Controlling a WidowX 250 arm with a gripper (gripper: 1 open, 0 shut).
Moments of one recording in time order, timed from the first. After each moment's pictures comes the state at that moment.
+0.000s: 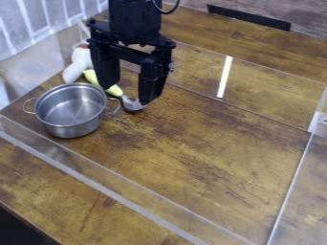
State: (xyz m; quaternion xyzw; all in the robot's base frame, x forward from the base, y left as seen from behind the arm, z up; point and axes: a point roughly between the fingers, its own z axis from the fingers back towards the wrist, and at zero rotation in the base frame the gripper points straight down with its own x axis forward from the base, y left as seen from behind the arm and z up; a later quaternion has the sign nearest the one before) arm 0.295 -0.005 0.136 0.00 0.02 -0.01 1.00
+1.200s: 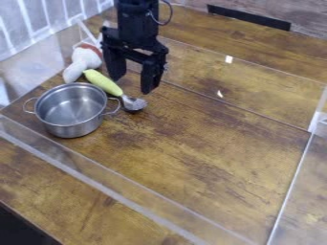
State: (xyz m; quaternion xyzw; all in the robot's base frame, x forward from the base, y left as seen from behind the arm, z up) arm 0.365 0.054 0.087 0.03 -0.02 0.00 1.00
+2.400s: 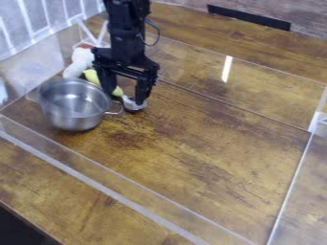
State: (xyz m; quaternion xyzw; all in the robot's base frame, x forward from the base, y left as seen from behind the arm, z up) arm 0.378 0.073 0.040 0.04 -0.02 0.08 1.00
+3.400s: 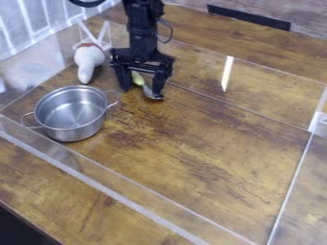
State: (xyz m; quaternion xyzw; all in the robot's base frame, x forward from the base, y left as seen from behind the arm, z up) arm 0.432 0.084 0.026 0.02 -0.03 0.14 0.99
